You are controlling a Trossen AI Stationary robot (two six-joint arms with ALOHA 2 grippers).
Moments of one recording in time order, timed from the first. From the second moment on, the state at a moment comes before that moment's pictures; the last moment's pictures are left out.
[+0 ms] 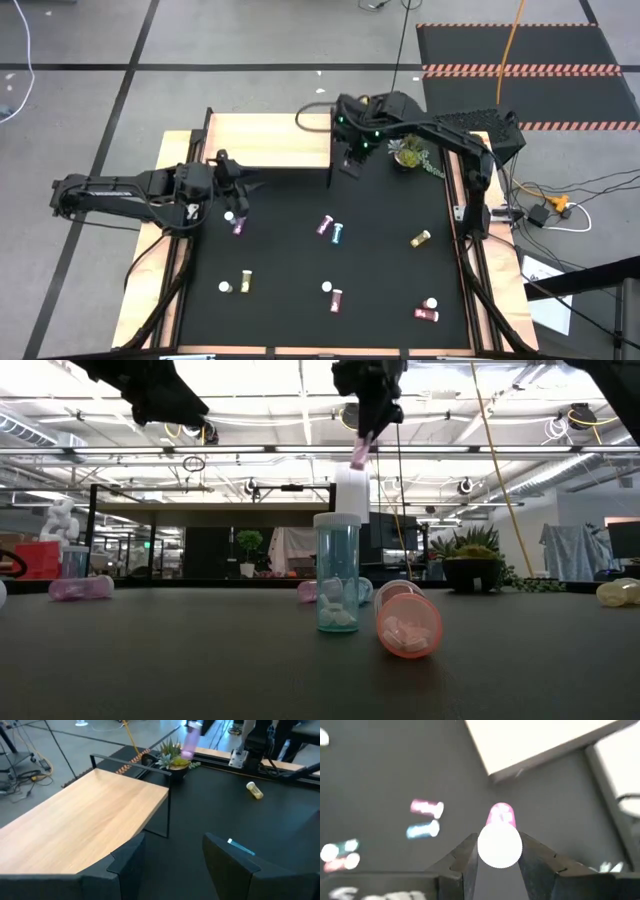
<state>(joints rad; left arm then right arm) 0.04 0.76 0.72 -0.36 -0.37 -0.17 -0.36 1.93 2.18 -1.48 -0.05 0.07</state>
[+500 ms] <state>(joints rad) 0.05 0.76 0.72 -0.36 -0.41 -0.24 -0.52 1.97 2.18 -1.12 -0.14 -0.11</state>
